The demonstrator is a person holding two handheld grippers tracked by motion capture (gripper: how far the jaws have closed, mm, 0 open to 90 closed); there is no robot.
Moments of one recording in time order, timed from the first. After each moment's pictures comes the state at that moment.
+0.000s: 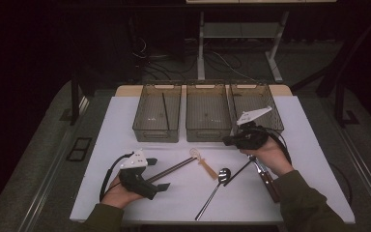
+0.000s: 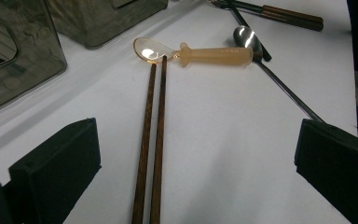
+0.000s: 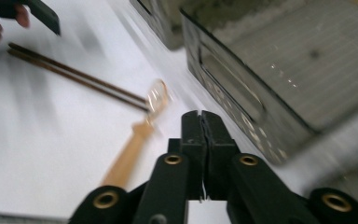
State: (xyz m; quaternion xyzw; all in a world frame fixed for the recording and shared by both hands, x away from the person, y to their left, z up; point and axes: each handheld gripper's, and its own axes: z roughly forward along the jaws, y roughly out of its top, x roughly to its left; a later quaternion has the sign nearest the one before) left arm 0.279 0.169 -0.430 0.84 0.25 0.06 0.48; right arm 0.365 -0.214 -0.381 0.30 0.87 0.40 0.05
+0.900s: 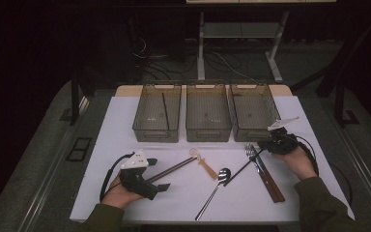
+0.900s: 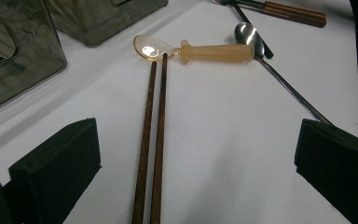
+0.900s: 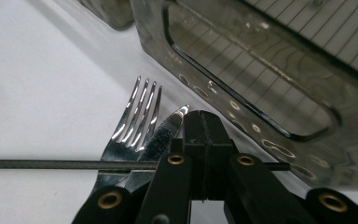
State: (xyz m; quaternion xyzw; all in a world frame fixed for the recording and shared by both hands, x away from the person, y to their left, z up) left arm 0.278 0.167 -0.431 0.84 0.25 0.06 0.47; right arm 0.376 -0.306 -0.434 0.41 0.85 0.31 0.12
